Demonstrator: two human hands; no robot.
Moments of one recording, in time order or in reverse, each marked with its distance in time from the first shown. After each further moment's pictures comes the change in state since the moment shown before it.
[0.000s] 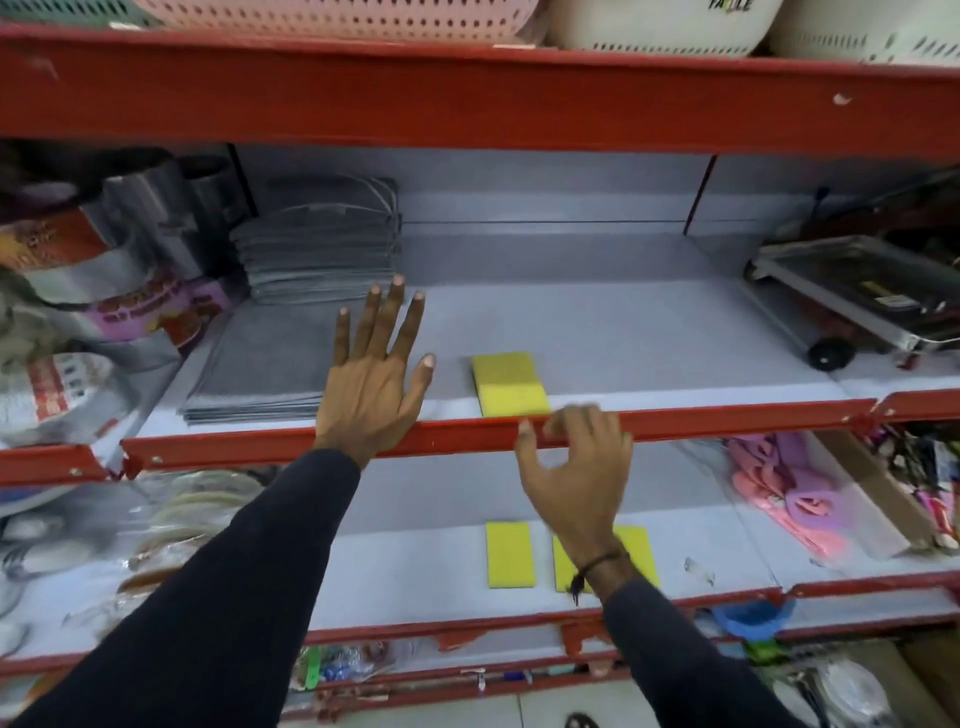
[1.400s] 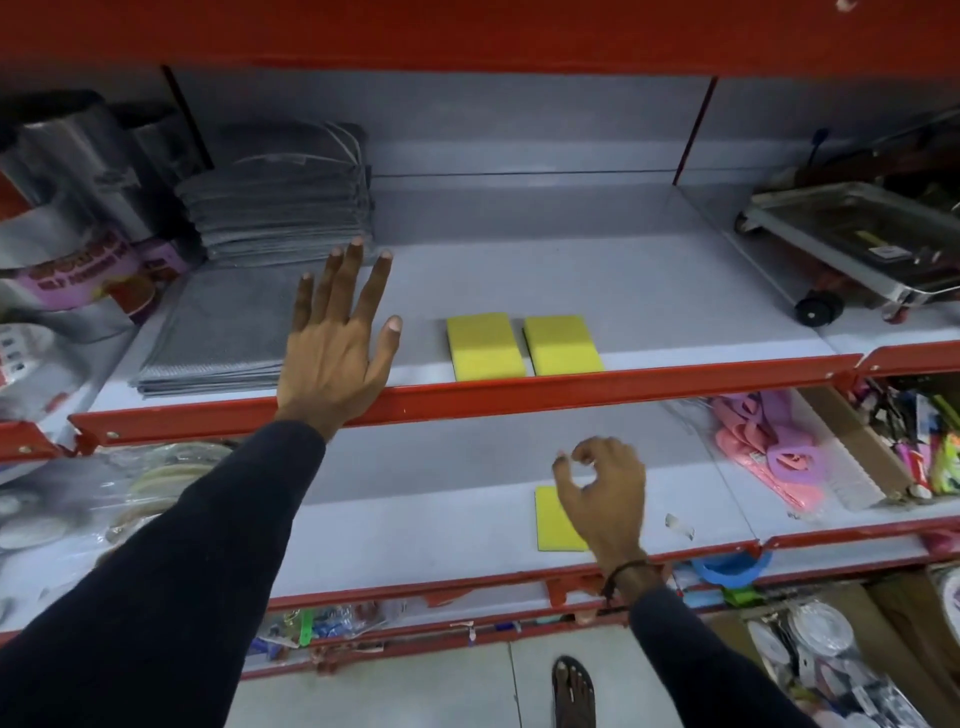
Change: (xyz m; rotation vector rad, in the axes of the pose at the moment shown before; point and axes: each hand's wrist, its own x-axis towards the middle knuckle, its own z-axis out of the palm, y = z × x) left_hand -0.001 0.004 -0.003 -0.042 -0.016 -0.045; right_hand -0.058 0.106 -0.004 -0.096 -0.275 0.225
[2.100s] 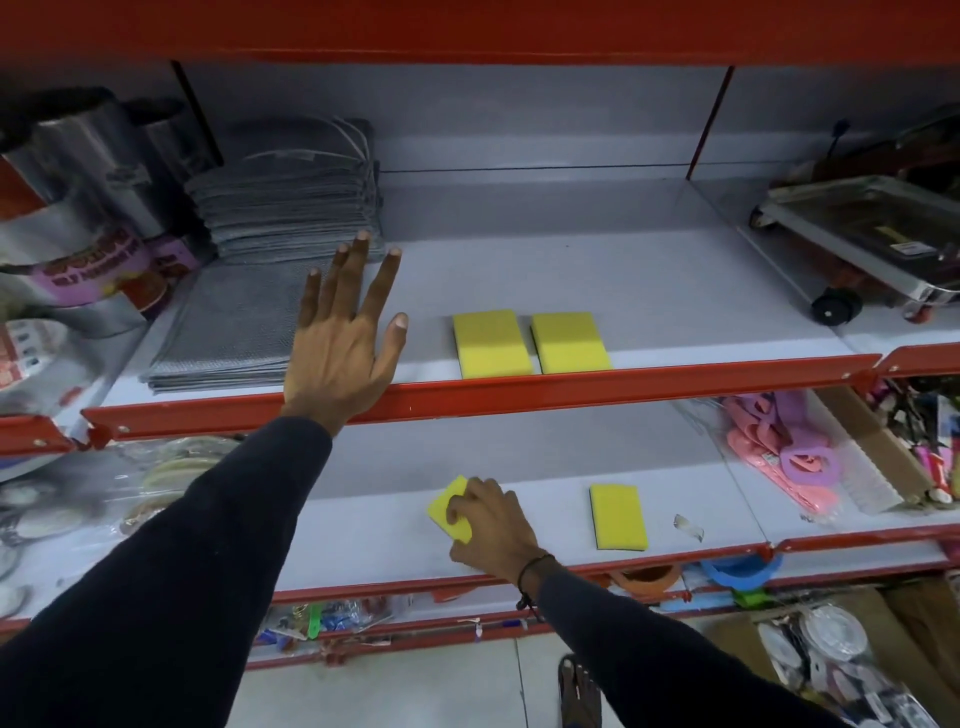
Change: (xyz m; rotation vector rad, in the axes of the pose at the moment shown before) left_hand 0.001 0.000 0.000 0.016 -0.003 0.001; right_hand -0.050 -0.045 0.088 -0.156 -0.837 -0.359
